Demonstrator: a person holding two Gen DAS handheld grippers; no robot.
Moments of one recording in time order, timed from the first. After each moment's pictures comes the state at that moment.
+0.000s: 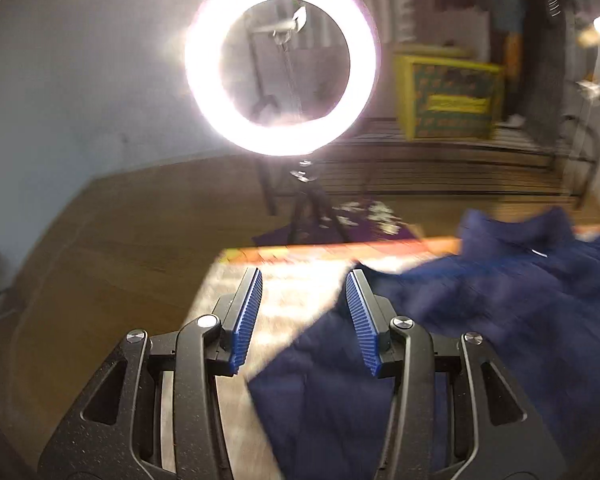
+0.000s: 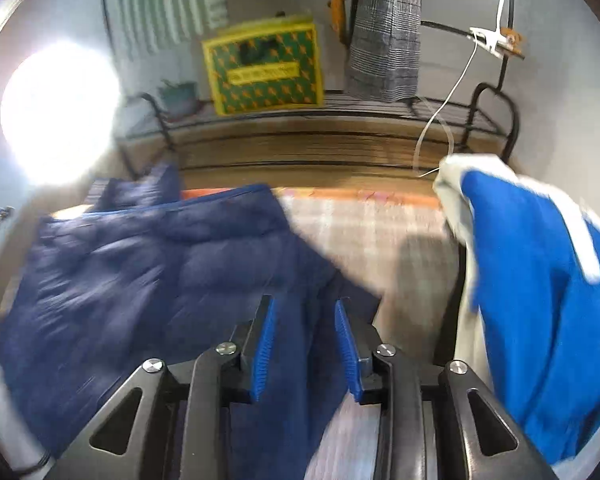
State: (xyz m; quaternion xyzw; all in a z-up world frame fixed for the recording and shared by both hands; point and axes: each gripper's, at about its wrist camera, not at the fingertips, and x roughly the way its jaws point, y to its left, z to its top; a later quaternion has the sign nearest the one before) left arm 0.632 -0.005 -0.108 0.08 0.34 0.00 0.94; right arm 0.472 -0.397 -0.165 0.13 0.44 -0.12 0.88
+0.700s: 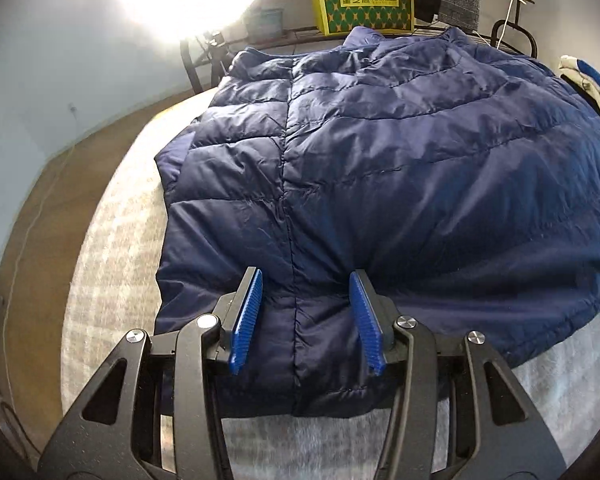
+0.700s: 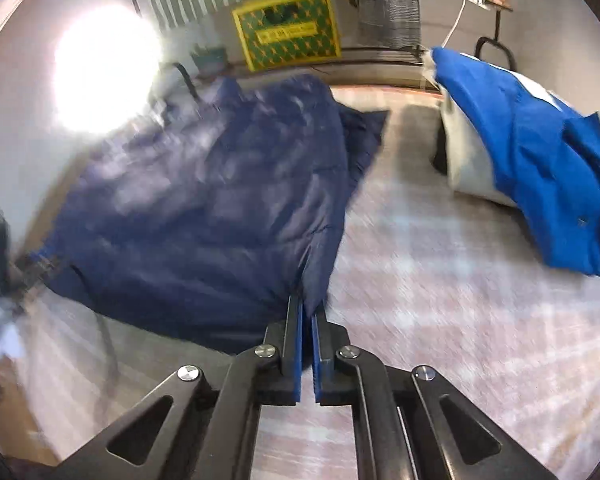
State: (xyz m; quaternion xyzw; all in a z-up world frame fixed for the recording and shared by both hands) left arm 0.494 -0.041 -0.225 0.14 0.44 -0.07 0.88; right arm 0.332 -0.317 -0.201 0.15 0.49 -0.11 0.85
